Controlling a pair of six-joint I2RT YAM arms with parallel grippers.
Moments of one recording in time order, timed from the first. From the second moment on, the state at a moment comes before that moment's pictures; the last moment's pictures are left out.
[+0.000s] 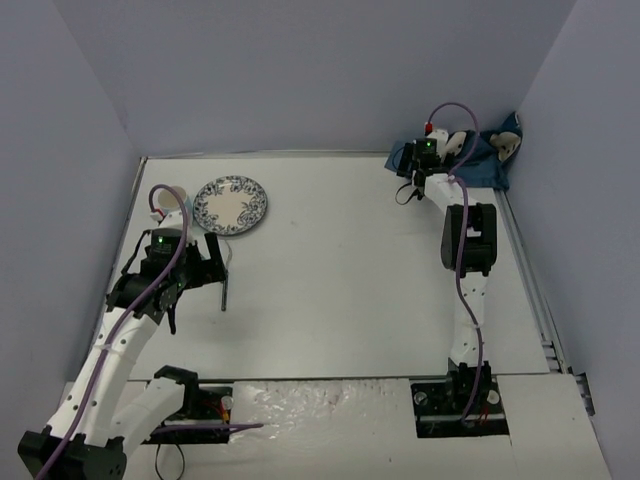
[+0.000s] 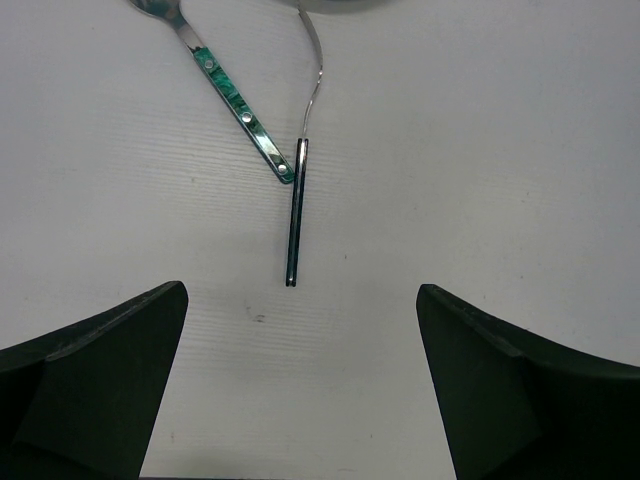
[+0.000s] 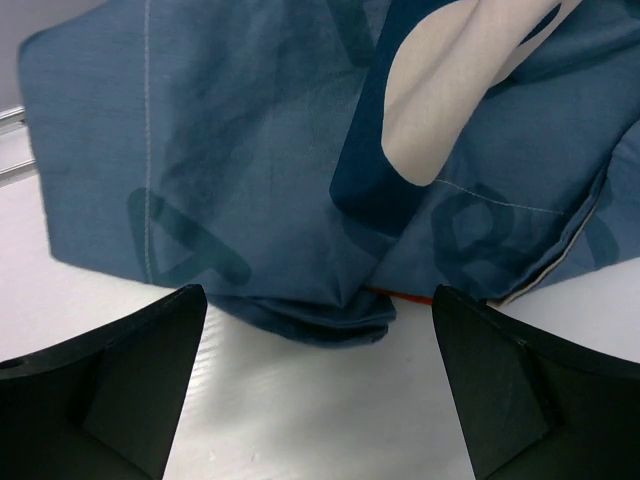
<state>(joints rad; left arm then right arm) -0.22 0.87 0.90 -0.79 -0.13 -0.37 0.06 2.46 1.96 -0.09 0.33 0.24</state>
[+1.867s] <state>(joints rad) -0.32 1.01 0.92 -0.71 0.07 -0.42 0.74 1.51 1.12 -0.36 0.31 0.59</state>
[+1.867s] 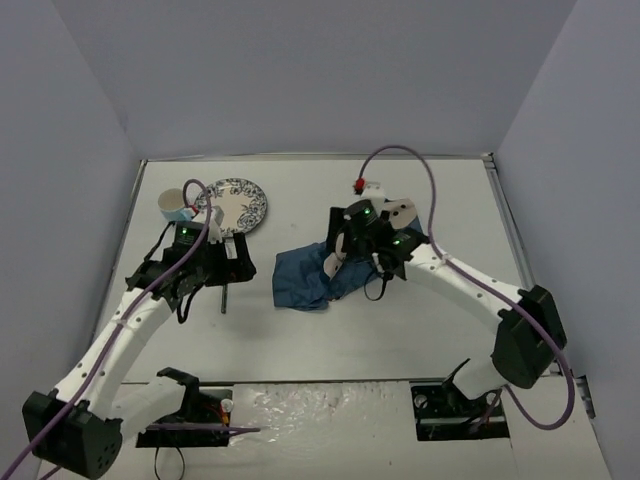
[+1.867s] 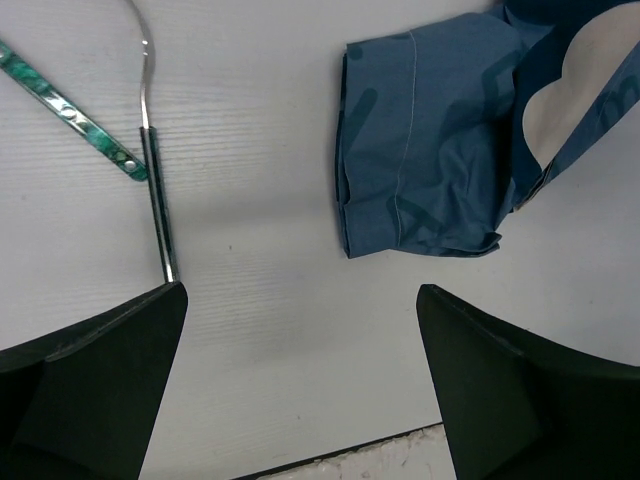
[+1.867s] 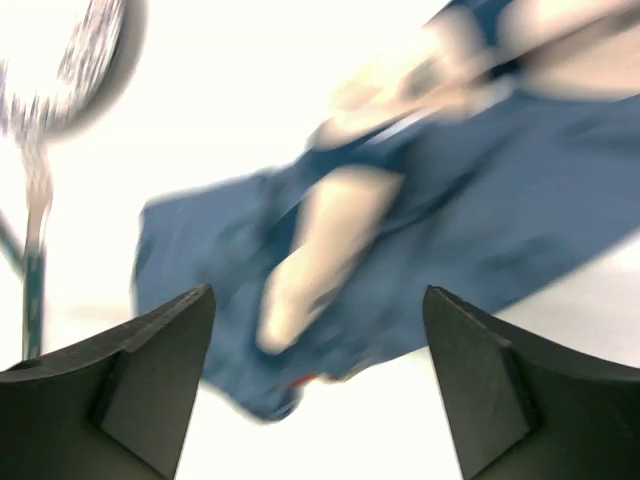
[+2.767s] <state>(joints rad) -0.48 1.64 0.96 -0.37 -0.02 -0.60 0.26 1.86 1.12 -0.28 0.32 0.60</state>
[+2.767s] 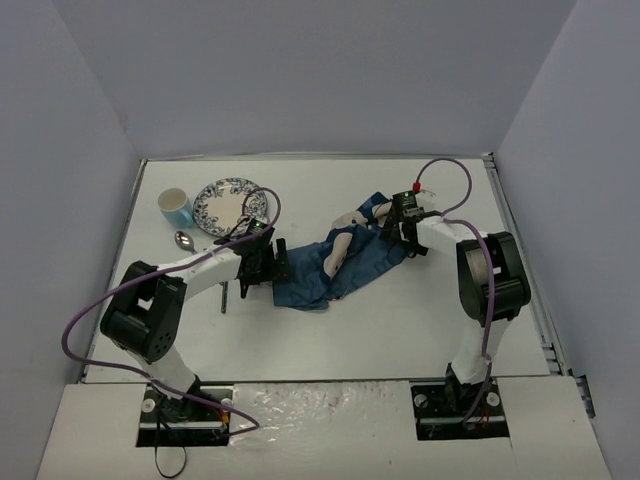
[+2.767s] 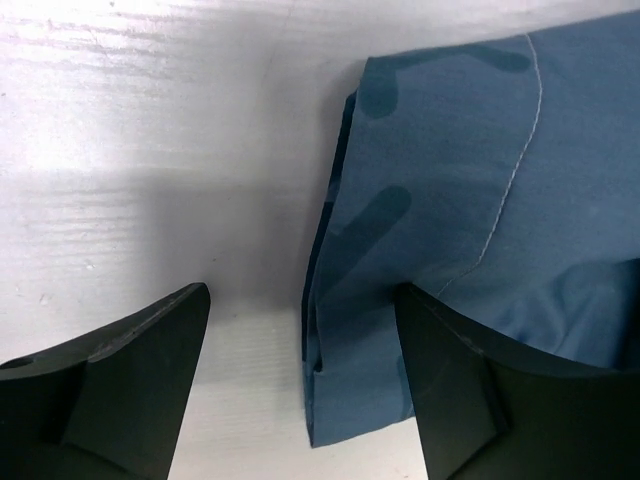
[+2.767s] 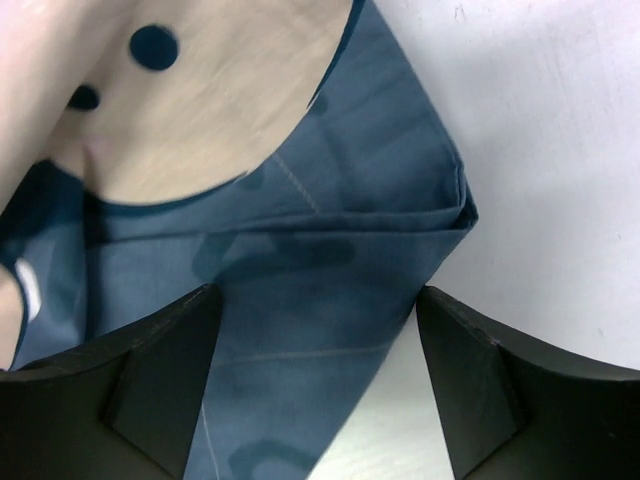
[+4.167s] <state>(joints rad) -0.48 1.50 1.14 -0.54 -0.10 -0.46 0.02 1.13 0.83 -0.41 0.14 0.45</state>
